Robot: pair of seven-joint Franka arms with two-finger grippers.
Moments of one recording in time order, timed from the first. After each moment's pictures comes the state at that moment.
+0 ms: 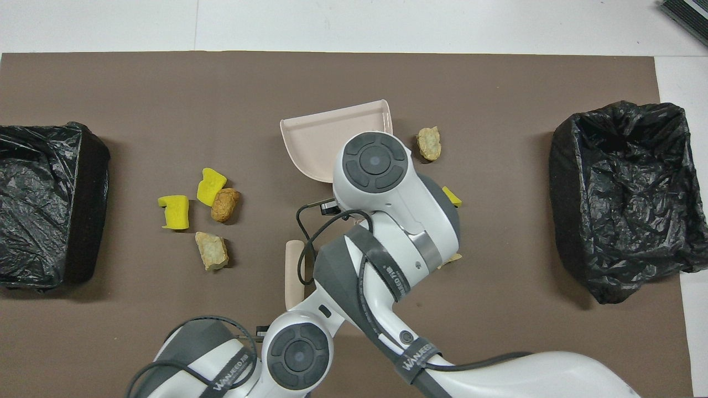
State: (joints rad) left arm -0.08 -0.22 -0.73 -2.38 -0.10 2.05 -0.67; right arm 0.49 0.38 0.10 -1.56 -0.02 1.97 0.35
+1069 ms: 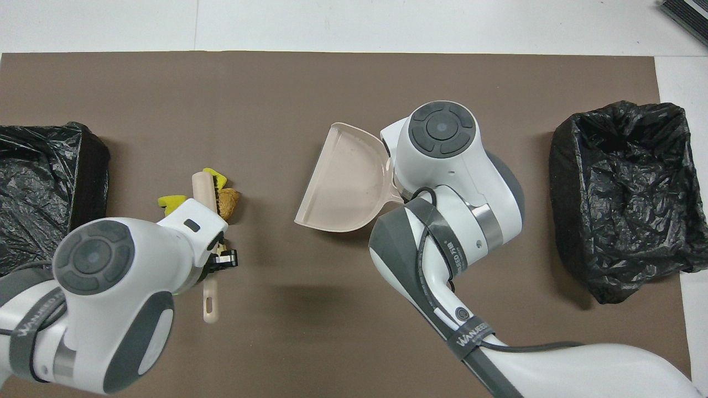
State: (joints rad) left arm 0.06 -0.23 -0.39 -2.25 -0.10 2.04 -0.40; right arm 0.40 0.35 0.10 -1.63 -0.14 1.85 -0.74
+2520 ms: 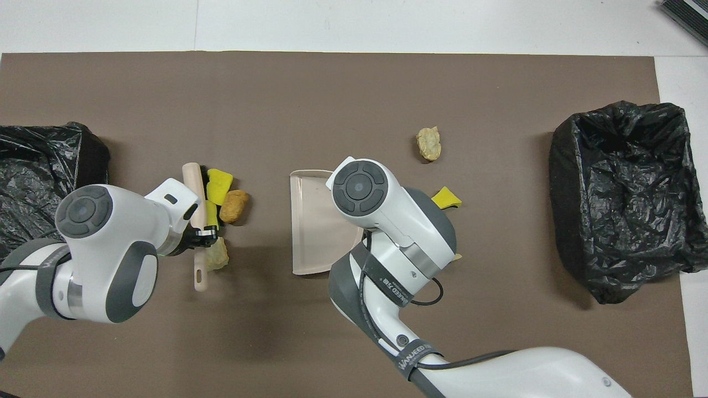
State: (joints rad) left arm -0.14 0.00 -0.14 -2.31 -0.11 2.26 -0.30; right arm 0.50 0.39 0.11 -1.69 -0.24 1.98 -0.90
